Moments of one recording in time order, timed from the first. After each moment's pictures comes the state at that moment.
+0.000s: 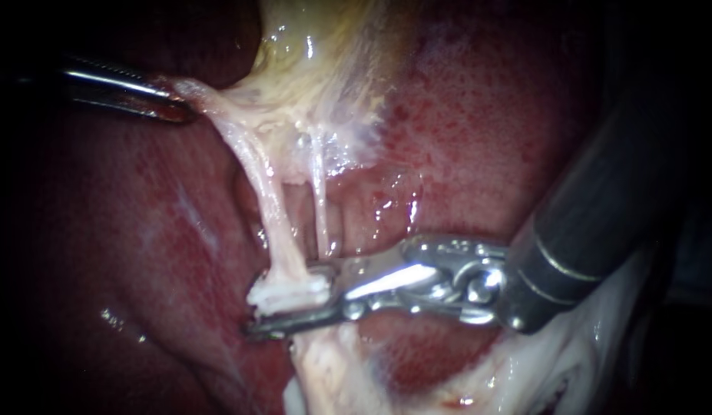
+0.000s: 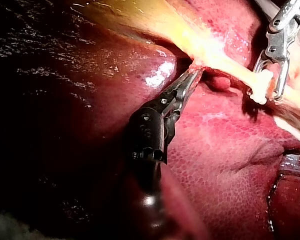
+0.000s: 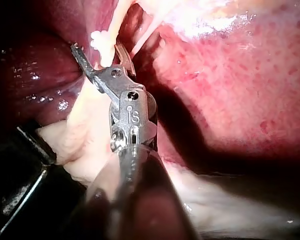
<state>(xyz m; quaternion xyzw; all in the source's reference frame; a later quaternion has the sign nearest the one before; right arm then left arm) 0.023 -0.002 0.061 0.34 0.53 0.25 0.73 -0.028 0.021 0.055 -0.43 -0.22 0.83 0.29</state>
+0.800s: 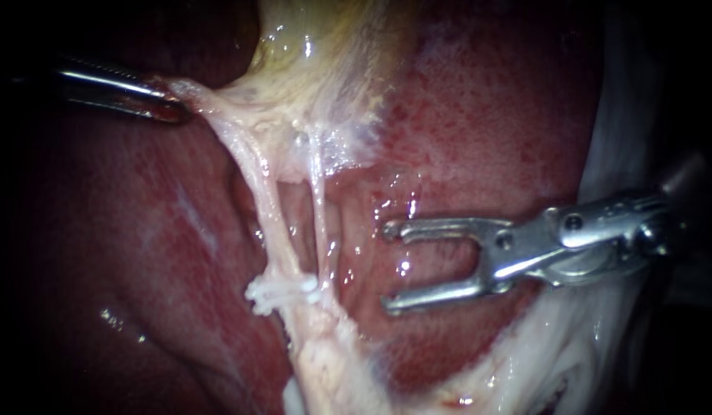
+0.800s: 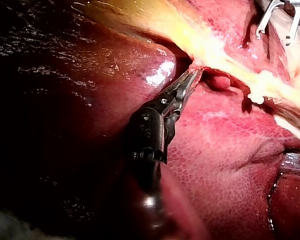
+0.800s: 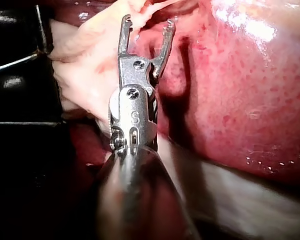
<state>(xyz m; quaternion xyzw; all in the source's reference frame) 0.009 0.001 0.056 0.23 0.56 0.13 0.79 -0.028 0.021 0.055 -0.43 -0.22 0.83 0.29</state>
